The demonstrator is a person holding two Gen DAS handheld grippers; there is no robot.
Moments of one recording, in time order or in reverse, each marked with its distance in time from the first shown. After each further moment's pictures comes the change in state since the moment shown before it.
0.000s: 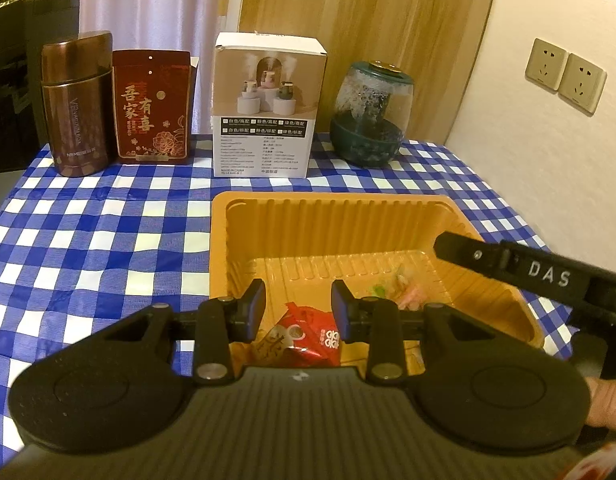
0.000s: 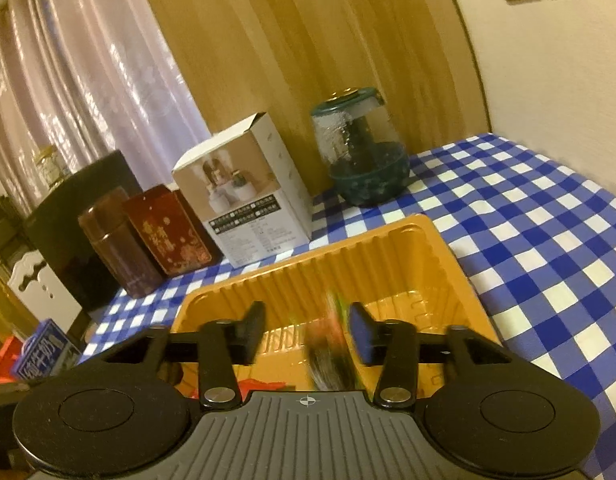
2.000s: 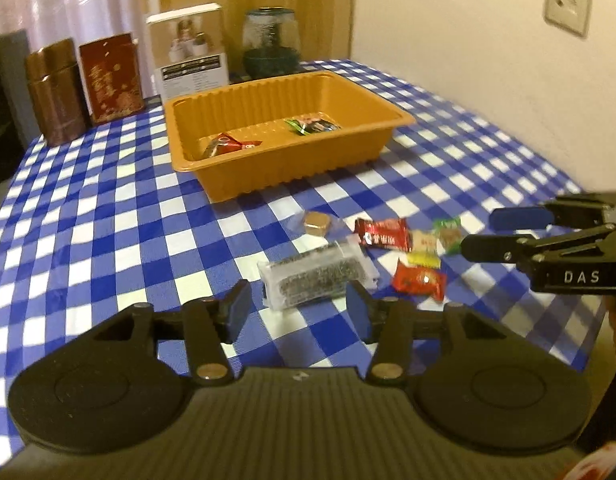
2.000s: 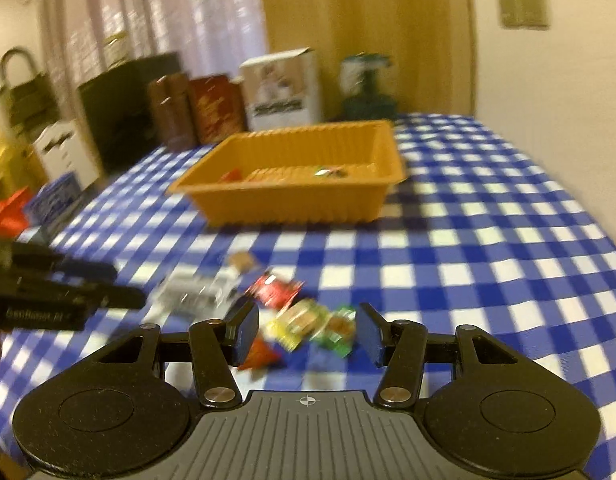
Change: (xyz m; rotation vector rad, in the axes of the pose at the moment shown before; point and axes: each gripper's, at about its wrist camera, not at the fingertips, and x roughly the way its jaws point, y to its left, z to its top) left arm -0.132 -0.033 -0.157 0.304 0.076 -0.086; right arm -0.180 -0.004 -0.147 -0.345 0.161 0.015
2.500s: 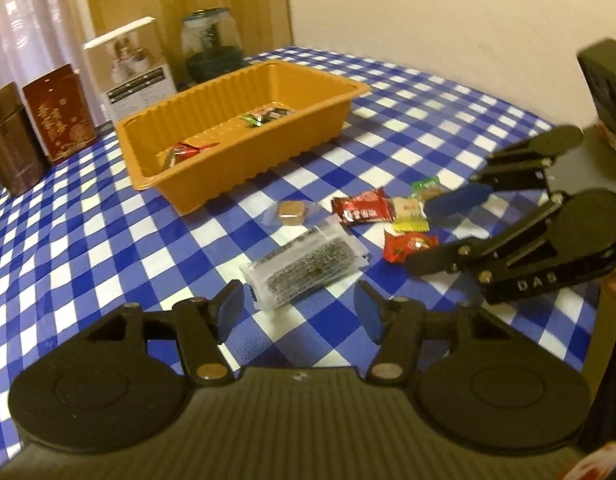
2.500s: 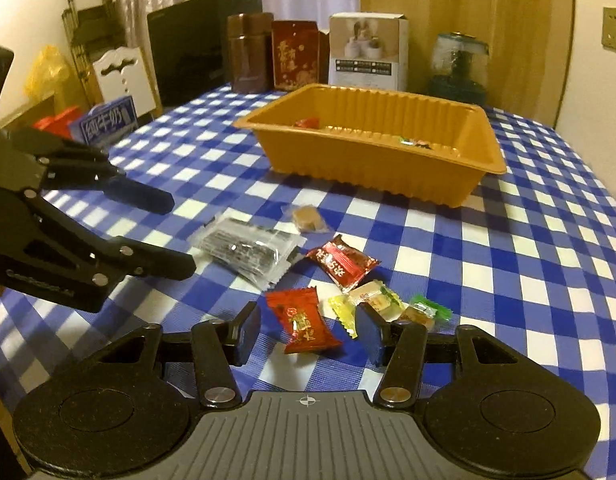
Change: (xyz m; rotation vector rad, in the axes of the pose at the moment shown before) left arm 0.016 -0.003 -0.004 0.209 0.021 -0.081; right arm 0.045 0.020 -0.004 -0.186 0.103 0.090
